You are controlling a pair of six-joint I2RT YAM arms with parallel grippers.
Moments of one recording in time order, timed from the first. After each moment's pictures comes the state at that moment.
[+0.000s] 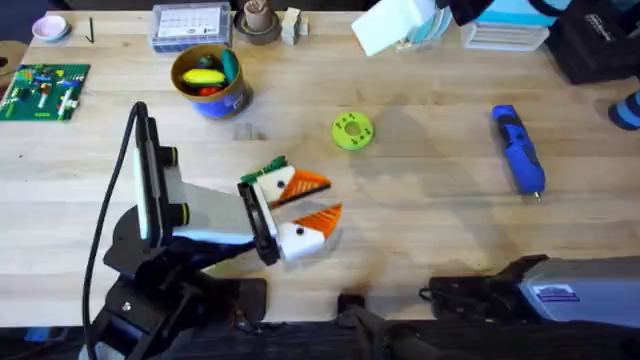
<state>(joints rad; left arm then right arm) -0.43 0.01 0.01 -0.06 0.76 -0.08 0.49 1.54 1.88 -1.30 -0.21 -0.22</state>
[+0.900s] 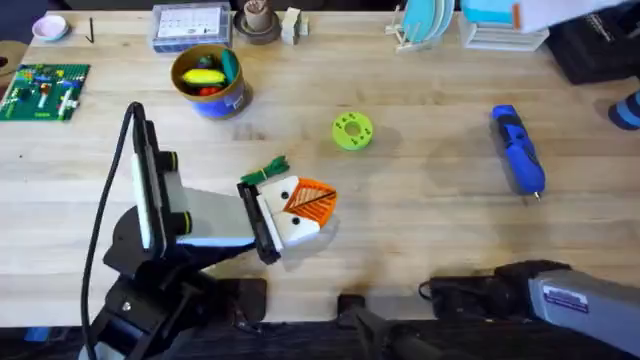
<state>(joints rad) -0.43 0.01 0.01 -0.06 0.76 -0.01 0.12 1.32 1.88 -1.51 -0.10 -0.19</state>
